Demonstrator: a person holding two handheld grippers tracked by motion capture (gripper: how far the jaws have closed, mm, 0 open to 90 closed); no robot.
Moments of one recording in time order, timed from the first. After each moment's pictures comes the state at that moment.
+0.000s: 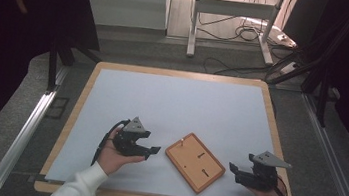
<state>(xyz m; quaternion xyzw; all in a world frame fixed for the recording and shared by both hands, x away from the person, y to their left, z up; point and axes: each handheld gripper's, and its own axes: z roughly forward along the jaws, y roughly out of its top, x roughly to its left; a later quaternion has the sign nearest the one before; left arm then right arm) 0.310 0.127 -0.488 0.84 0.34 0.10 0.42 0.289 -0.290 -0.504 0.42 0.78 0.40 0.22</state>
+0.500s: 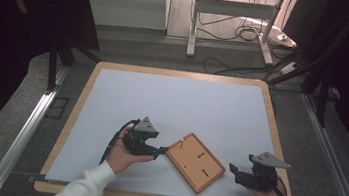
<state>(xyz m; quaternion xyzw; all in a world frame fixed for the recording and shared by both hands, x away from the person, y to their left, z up) 0.318 0.104 -0.489 0.84 0.33 0.09 0.41 0.288 -0.290 -0.505 0.42 0.79 0.39 0.22</state>
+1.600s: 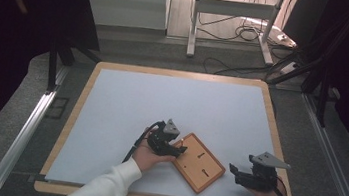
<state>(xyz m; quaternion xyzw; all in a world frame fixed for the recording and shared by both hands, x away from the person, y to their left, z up) 0.343 0.039 -0.513 0.85 0.33 0.10 0.39 0.288 -0.290 -0.507 0.43 0.79 0.39 0.22</state>
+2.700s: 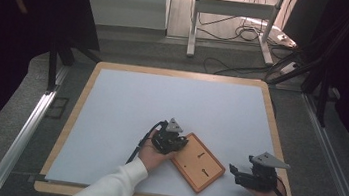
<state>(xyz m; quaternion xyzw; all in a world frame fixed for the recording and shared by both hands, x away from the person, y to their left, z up) 0.351 0.032 -0.518 0.84 0.35 0.10 0.41 0.288 -0.291 -0.508 0.43 0.79 0.38 0.22</state>
